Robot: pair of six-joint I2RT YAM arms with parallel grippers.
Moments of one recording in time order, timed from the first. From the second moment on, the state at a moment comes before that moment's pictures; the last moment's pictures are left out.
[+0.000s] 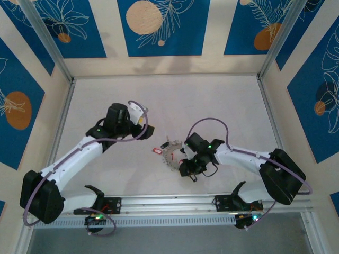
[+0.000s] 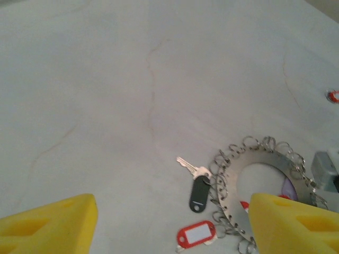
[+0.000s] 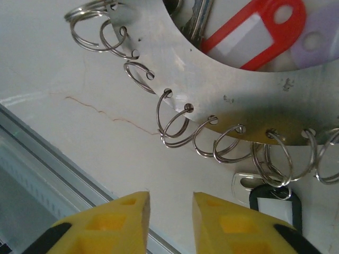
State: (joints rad) left arm -0.48 1.20 0.90 -0.33 0.28 0.02; right arm 0.80 1.36 0.67 -0.60 -0.45 0.54
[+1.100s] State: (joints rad) left arm -0.41 1.14 0.83 -0.33 0.29 0.02; right arm 0.46 1.18 0.52 -0.43 -0.32 0.63
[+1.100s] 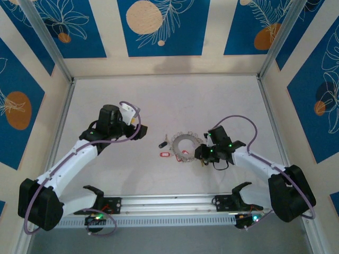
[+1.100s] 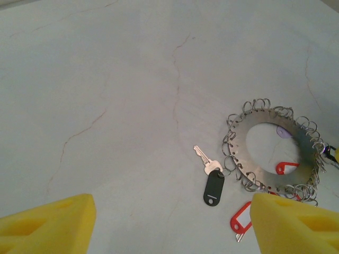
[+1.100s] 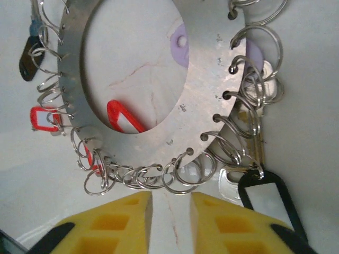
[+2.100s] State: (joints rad) left arm -0.41 1.12 0.83 -0.33 0.29 0.03; right arm 0.70 1.42 0.68 -0.53 0.02 0.62
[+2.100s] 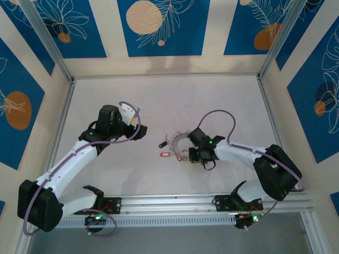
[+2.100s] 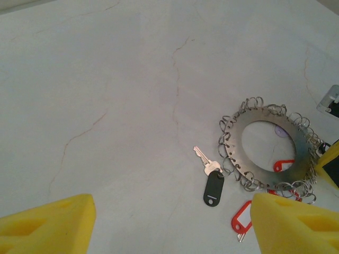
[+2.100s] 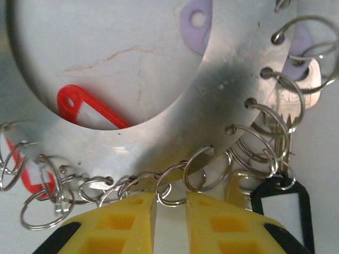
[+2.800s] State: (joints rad) left arm -0.41 1.12 0.83 -0.33 0.29 0.03; right arm 0.76 1.46 0.73 -0.60 0.24 0.59
